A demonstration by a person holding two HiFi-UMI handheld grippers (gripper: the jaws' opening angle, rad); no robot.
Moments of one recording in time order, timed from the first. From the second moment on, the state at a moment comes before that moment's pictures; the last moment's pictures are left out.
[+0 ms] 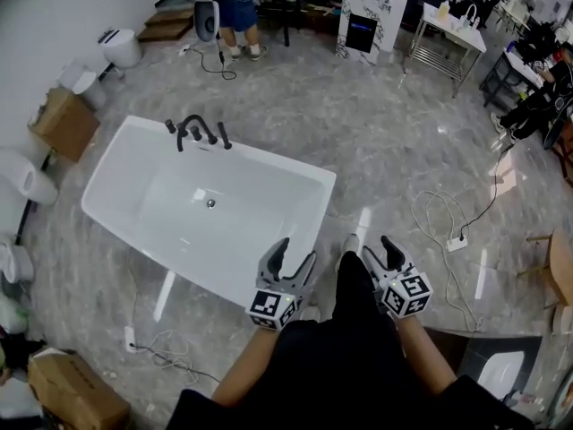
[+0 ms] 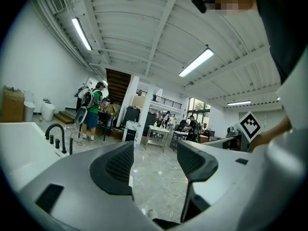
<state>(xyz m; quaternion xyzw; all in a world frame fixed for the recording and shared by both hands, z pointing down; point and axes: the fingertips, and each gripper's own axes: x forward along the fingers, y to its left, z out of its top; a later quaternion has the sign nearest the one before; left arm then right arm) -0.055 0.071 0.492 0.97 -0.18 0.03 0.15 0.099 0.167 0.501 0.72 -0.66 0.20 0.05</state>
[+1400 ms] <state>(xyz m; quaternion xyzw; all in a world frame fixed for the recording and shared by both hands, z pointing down) 0.112 -0.227 0.542 0.88 -0.43 0.04 0.19 0.299 -0.195 0.565 0.52 -0.82 0.25 0.06</state>
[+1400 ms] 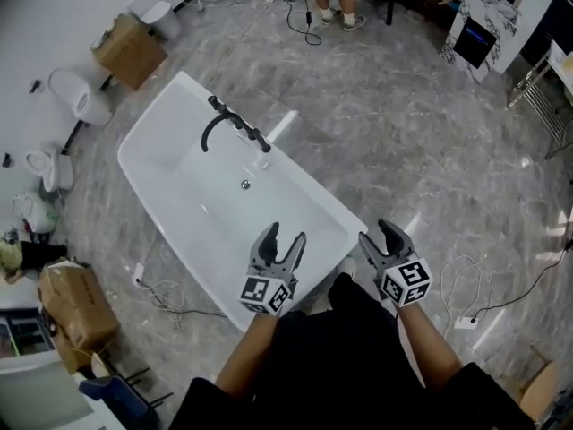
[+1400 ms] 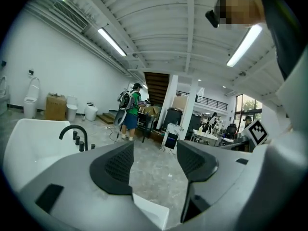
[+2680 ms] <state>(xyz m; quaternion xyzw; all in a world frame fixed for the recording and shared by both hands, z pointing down) 0.022 -0.415 0.704 0.81 -0.53 0.09 0.24 0.220 -0.268 0.587 0.43 -0.87 0.22 0.12</state>
